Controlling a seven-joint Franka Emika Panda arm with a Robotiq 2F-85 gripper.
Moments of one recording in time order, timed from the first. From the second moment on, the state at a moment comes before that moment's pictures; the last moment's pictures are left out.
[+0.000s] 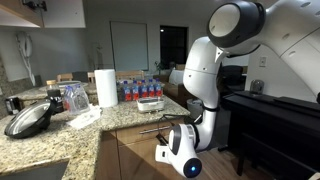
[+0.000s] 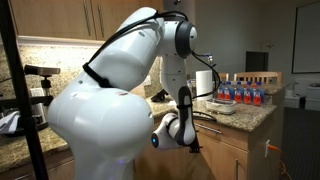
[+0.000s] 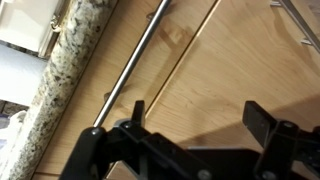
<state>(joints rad) 0.14 0.74 0.23 -2.27 -2.62 1.98 0.83</state>
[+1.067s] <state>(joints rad) 0.51 0.74 -0.08 -2.22 -2.61 1.83 1.22</state>
